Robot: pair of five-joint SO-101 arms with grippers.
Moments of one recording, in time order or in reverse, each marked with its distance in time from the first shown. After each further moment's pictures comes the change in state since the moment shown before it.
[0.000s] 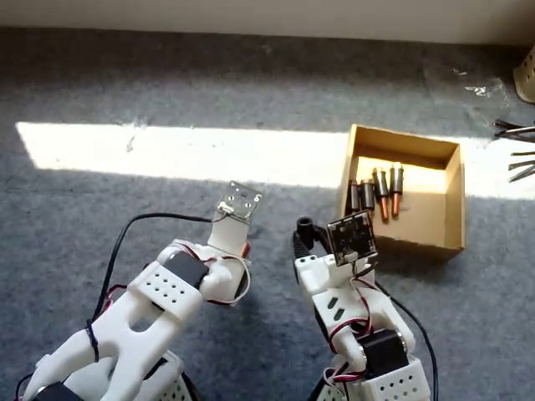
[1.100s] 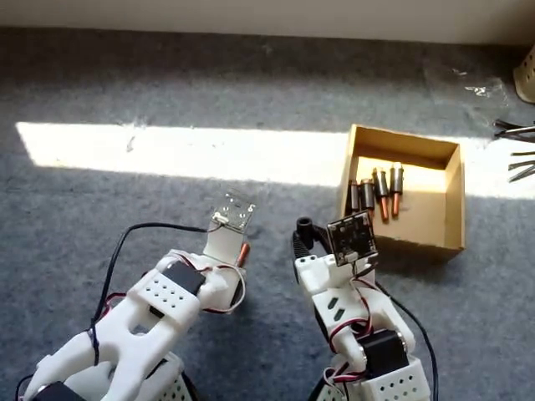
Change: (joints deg) left arm -0.4 0.4 6.3 -5.3 0.1; right arm 0.0 -0.3 0.0 0.0 0.0
